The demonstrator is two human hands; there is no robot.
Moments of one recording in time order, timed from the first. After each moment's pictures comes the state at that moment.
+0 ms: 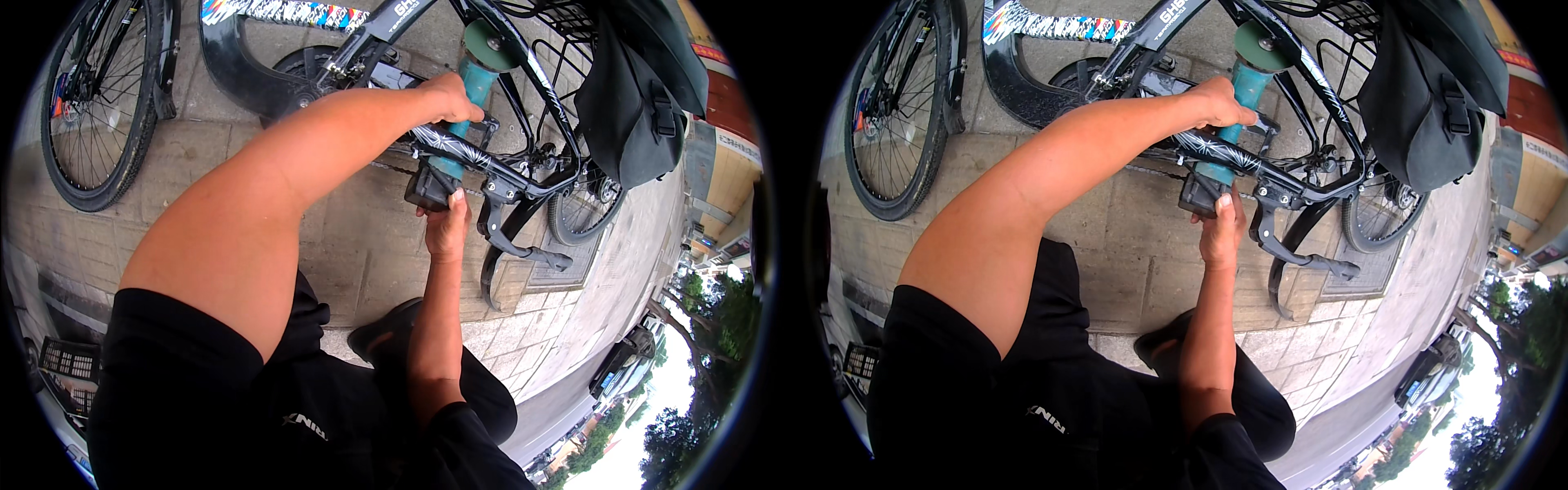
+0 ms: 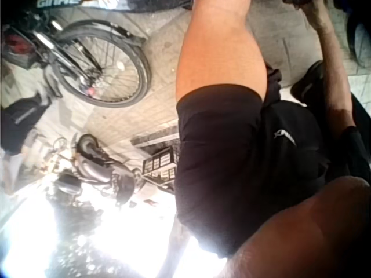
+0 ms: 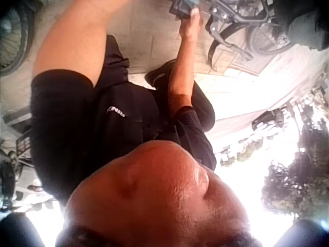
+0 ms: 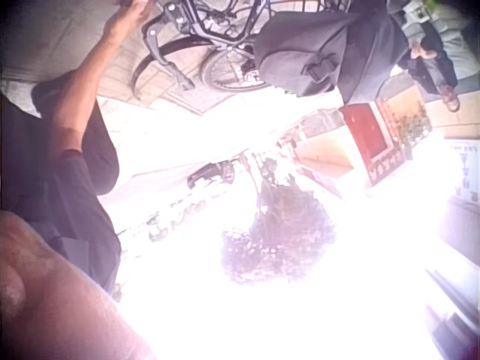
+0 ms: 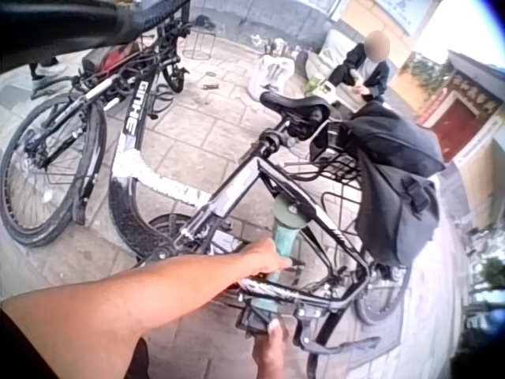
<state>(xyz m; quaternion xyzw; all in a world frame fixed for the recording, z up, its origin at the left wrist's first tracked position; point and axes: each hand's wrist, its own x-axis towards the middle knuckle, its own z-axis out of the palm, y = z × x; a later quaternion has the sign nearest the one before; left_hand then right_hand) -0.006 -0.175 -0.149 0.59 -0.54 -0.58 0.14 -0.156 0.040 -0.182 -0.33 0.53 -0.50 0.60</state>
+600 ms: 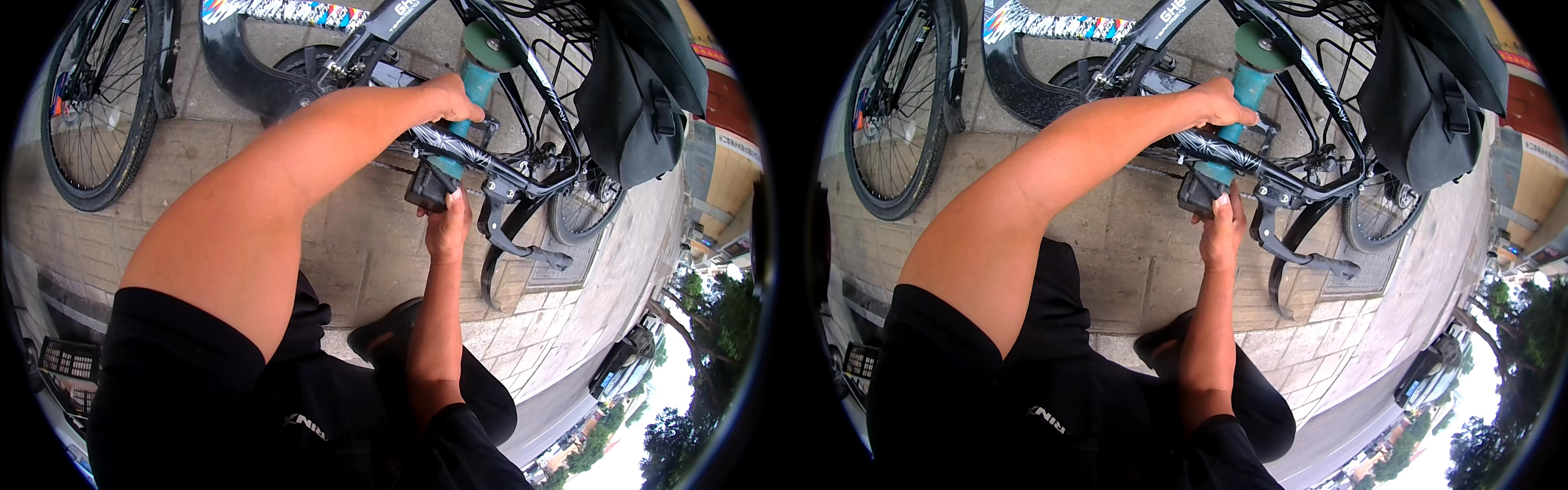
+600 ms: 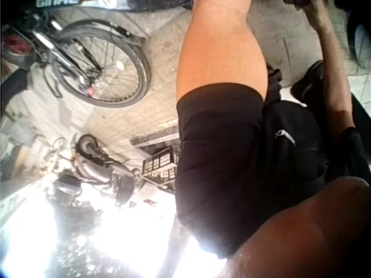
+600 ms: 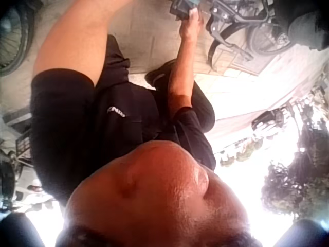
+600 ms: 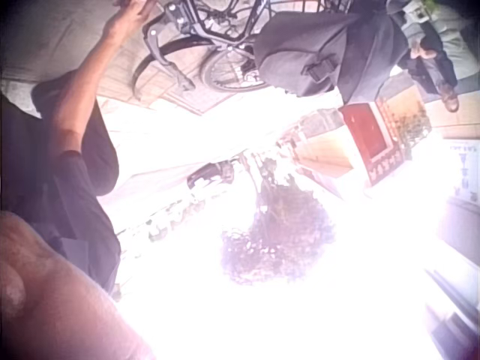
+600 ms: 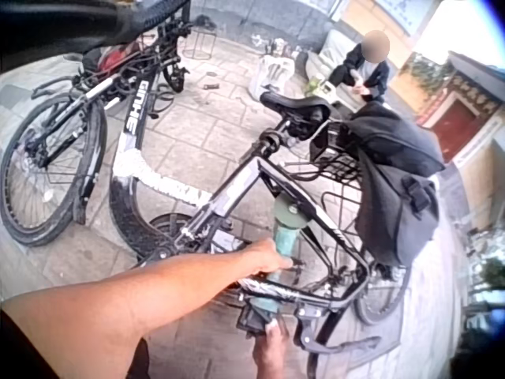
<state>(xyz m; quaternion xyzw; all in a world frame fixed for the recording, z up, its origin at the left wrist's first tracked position) -0.009 -0.181 -0.163 0.57 -0.53 -0.61 0.16 -0.151 0.040 -0.178 -0.33 0.54 -0.50 0.59</state>
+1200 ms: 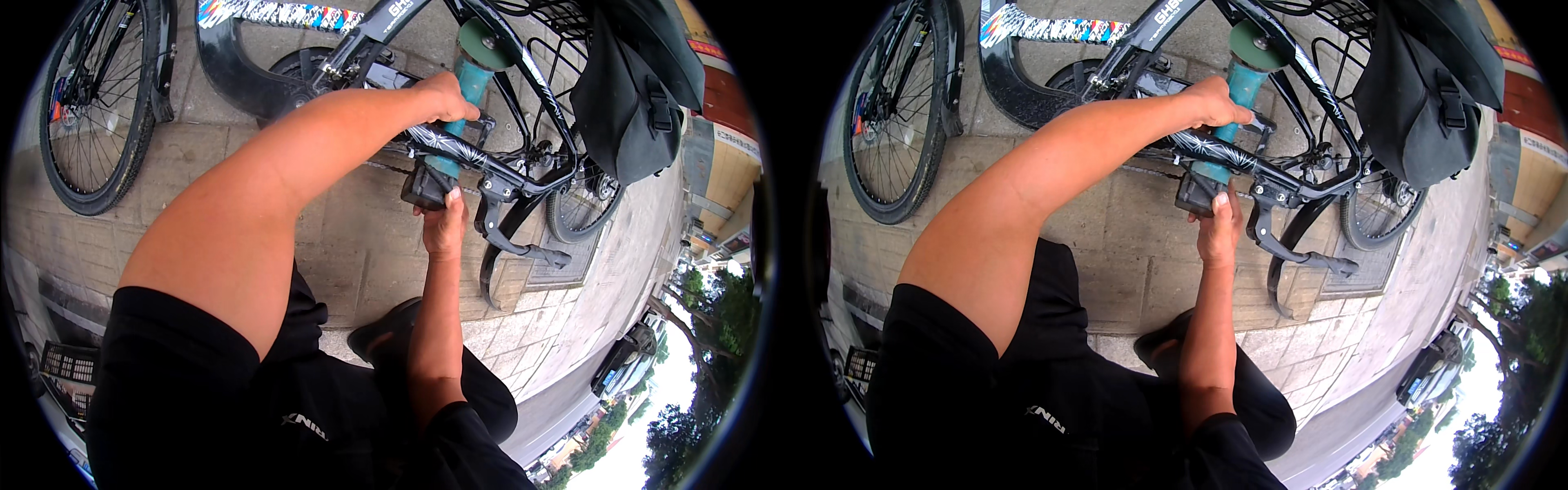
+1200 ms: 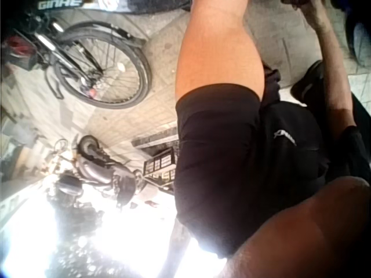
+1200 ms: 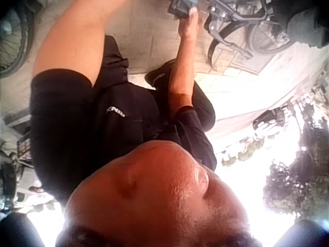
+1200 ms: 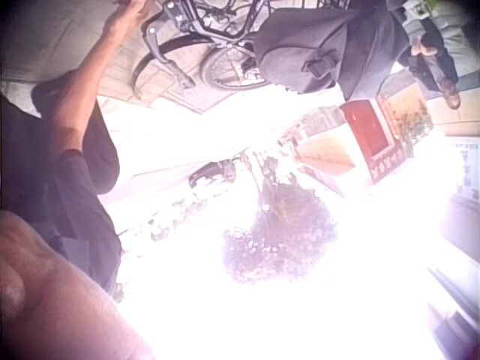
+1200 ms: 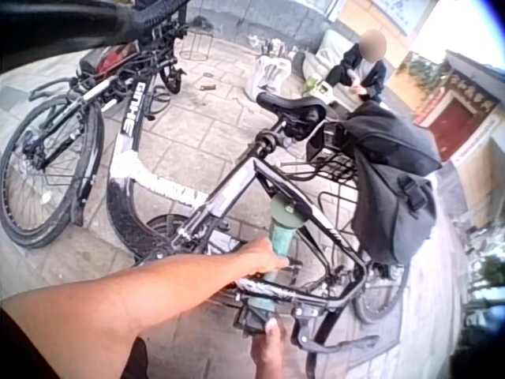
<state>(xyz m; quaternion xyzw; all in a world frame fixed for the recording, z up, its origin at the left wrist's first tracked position) -0.009 -0.177 -0.151 0.59 -0.54 -0.58 0.15 -0.155 0.039 -0.179 -0.32 0.52 -0.50 0.62</state>
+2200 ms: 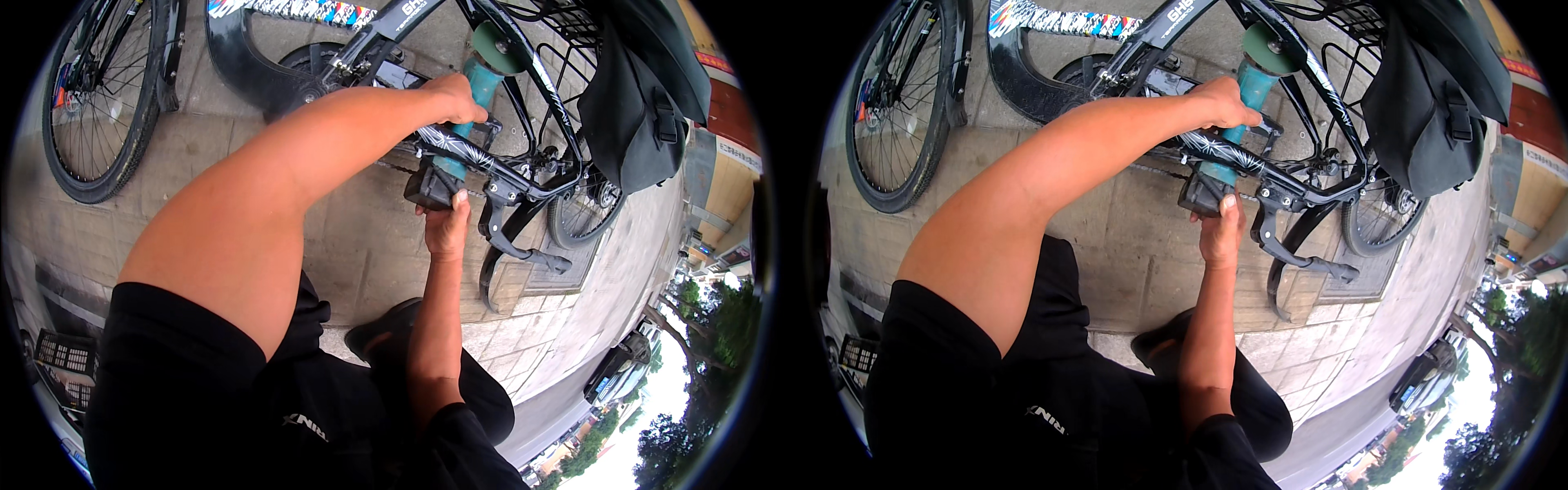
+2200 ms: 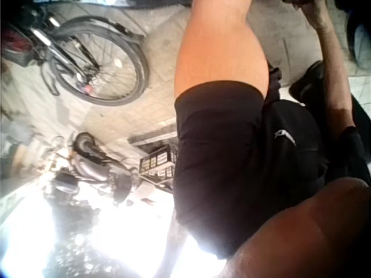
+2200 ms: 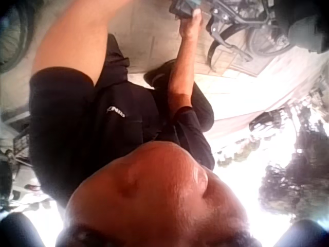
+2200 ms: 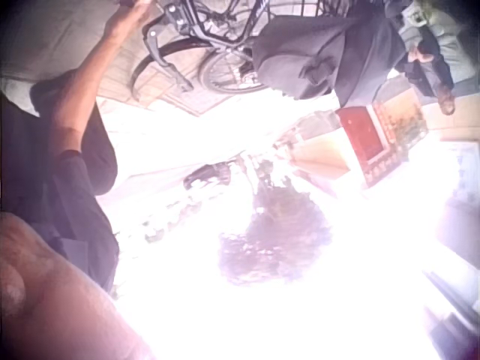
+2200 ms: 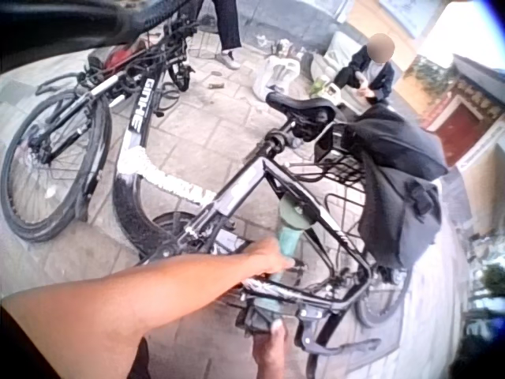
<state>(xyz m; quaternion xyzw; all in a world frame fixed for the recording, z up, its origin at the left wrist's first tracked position) 0.000 -0.170 -0.138 0.60 -0.56 -0.55 0.13 -0.153 0.037 -0.184 -0.33 0.51 -0.49 0.62</state>
